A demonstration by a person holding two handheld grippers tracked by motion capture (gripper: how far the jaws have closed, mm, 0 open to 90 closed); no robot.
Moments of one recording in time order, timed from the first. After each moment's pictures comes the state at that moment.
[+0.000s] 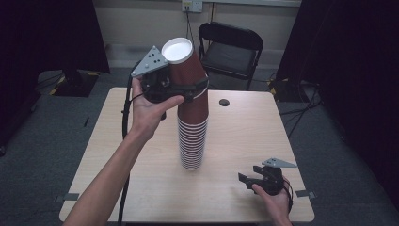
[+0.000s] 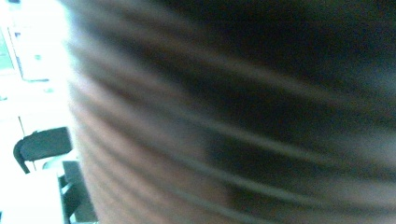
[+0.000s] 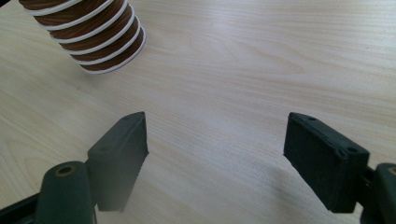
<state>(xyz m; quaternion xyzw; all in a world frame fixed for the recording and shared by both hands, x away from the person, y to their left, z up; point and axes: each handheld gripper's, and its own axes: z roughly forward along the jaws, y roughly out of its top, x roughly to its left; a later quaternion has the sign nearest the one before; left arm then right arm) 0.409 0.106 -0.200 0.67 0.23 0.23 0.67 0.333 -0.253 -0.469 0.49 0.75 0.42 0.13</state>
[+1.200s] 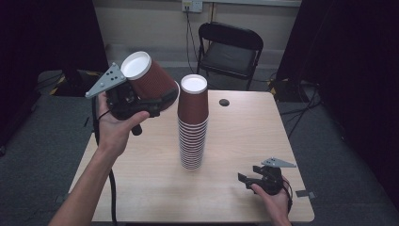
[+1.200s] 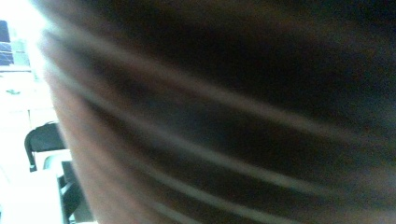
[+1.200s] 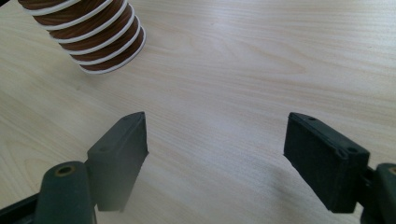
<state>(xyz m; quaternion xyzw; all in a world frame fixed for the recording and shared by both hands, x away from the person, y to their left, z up) 0.375 0.172 -0.222 0.64 0.25 0.22 0.69 0.334 -0.252 -0.470 0.49 0.75 0.42 0.13</state>
